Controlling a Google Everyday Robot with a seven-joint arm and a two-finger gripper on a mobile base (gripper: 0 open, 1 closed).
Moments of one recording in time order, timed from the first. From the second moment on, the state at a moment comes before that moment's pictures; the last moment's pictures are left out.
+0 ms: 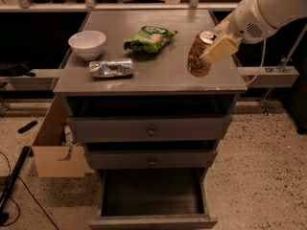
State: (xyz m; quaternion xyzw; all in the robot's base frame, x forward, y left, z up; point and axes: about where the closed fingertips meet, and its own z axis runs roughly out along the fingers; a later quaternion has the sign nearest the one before) arm 0.606 -0.140 0.964 -0.55 0.76 0.07 0.35
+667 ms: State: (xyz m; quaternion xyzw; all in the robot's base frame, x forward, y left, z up) arm 0.535 -0.178 0.942 -0.51 0.78 0.07 0.35
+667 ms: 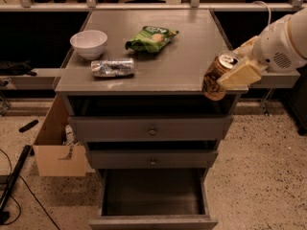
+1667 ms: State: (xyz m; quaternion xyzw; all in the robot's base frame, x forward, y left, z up) arm 0.526 -0.112 0.877 -0.46 0.80 0.15 0.34
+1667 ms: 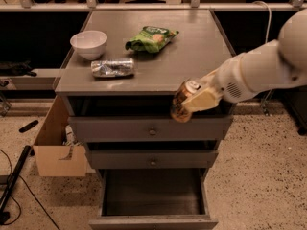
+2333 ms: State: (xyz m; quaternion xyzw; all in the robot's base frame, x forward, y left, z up) arm 0.508 -0.075 0.833 -0.44 0.81 0.19 0.33
